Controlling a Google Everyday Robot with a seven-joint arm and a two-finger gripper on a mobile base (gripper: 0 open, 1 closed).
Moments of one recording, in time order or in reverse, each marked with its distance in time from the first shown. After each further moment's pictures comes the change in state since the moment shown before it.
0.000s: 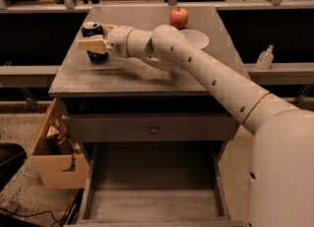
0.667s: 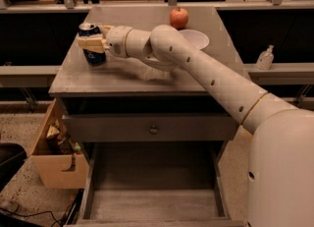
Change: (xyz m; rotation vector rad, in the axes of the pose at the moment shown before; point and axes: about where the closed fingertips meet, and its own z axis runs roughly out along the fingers) arm 0.000 0.004 0.005 -0.009 0.000 0.001
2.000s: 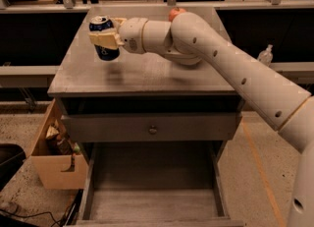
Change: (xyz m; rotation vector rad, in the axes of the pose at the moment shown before) arm -0.035 0.033 -0.062 -0.057 0.040 -0.080
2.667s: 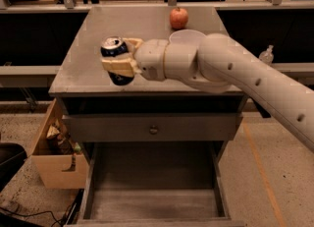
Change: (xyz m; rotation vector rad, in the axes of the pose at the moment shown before) arm 0.013 0.083 -0.079 -0.015 0.036 -0.042
